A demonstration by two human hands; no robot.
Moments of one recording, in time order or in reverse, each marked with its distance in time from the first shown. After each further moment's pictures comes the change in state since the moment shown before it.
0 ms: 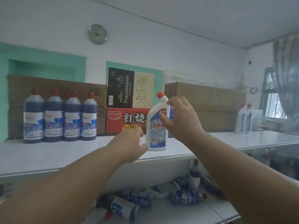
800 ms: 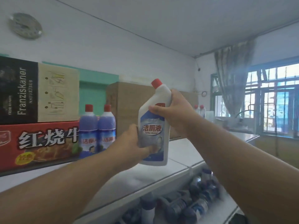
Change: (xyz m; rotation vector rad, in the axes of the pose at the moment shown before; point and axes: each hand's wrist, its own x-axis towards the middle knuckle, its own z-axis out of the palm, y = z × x) left_hand 0.187 0.160 0.123 -0.545 -0.090 0.222; right_hand 0.077 0.222 -0.034 0.607 -0.047 0.423
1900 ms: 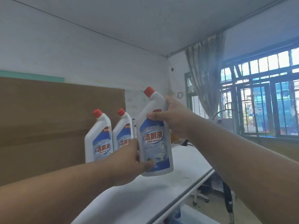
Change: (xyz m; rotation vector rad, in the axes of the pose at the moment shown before) left_hand 0.407 0.155 0.441 0.239 -0.186 0.018; right_hand 0.274 0.376 -0.433 0.079 -0.069 0.123
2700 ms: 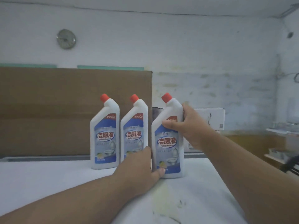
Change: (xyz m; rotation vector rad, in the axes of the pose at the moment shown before) left_hand 0.099 0.003 0.104 0.344 0.305 -0.491; right_hand 0.137 0.152 -0.033 0.234 -0.424 -0.112
